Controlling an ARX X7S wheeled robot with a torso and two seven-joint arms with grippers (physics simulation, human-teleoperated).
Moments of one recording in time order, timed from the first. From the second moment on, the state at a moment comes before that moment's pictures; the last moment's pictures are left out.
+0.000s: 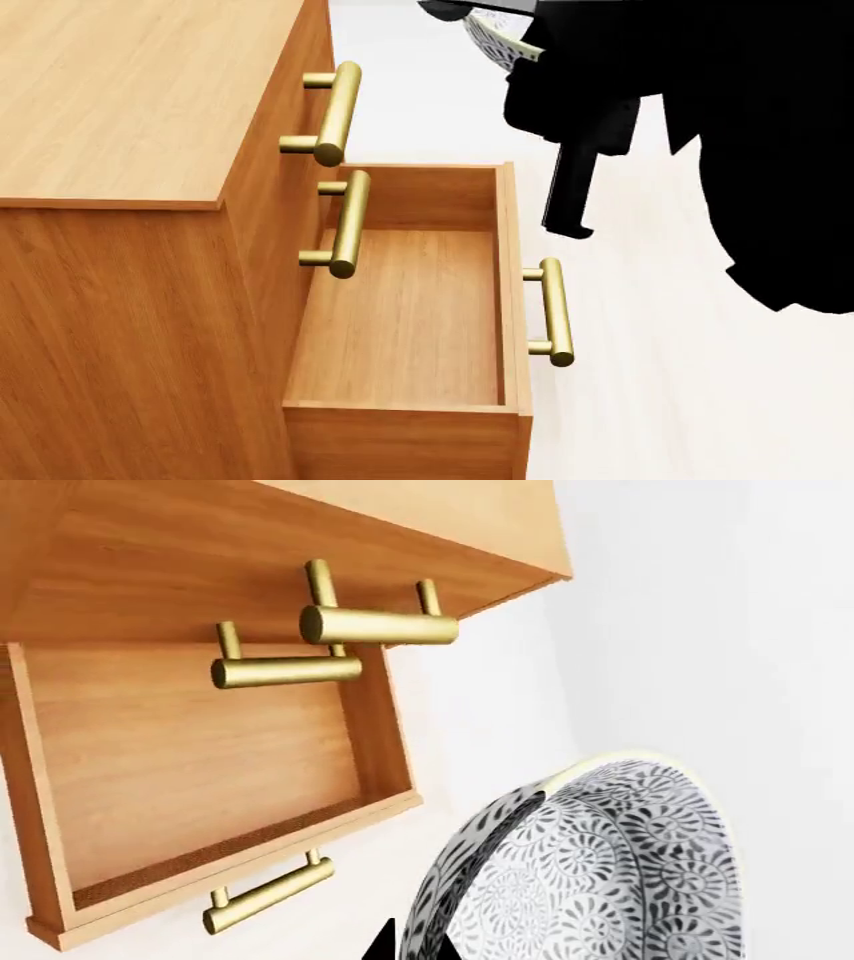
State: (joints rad) left arm 0.18 -0.37 -0.69 0.66 -0.50 -0.16 -0.23; right arm 1.85 0.59 -1.19 0.00 0.20 0.99 -0.98
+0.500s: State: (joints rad) left arm 0.18 -0.37 -0.70 0.66 -0.50 -0.16 -0.23; right arm 1.92 0.41 -1.16 -0.09 0.23 1.06 -0.99
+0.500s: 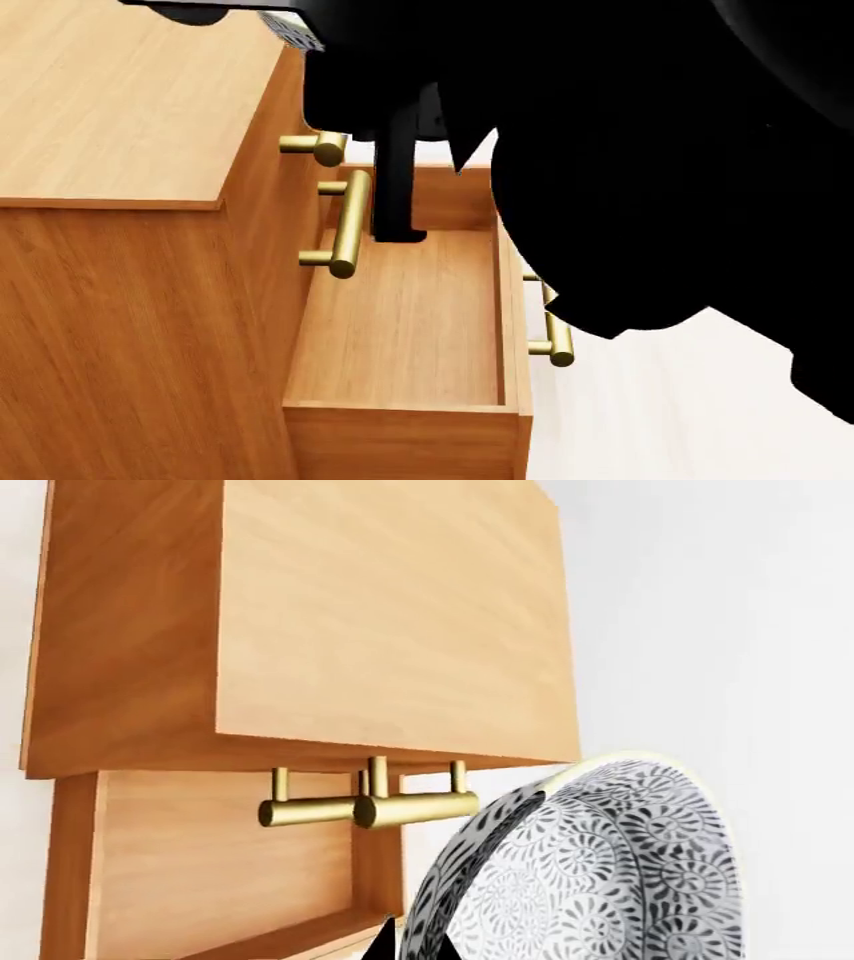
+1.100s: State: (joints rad) left arm 0.18 -0.38 -0.70 0.66 -0.51 -0.16 -0.24; right arm 1.91 0.24 -1.12 -0.15 0.25 1.10 -0.91
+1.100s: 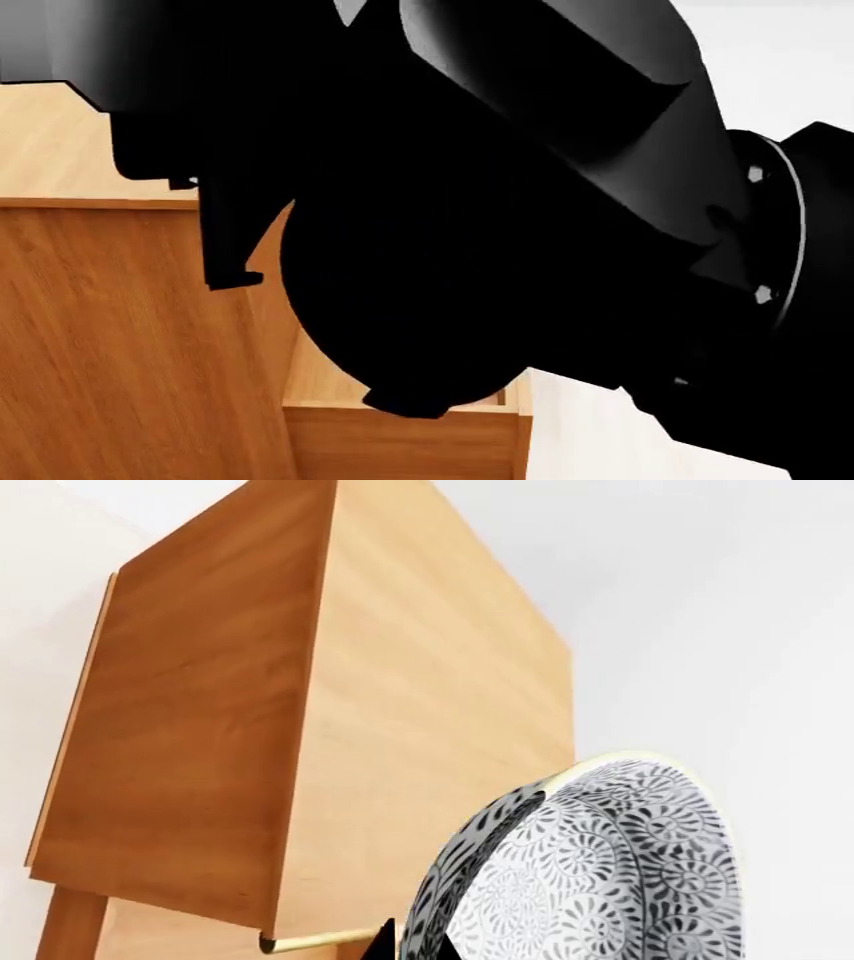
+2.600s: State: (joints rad) left arm 0.19 -0.38 -0.69 0.65 -0.52 -0.14 -0.25; right arm 1.72 0.21 -1.21 -0.09 0.17 0.96 -0.77
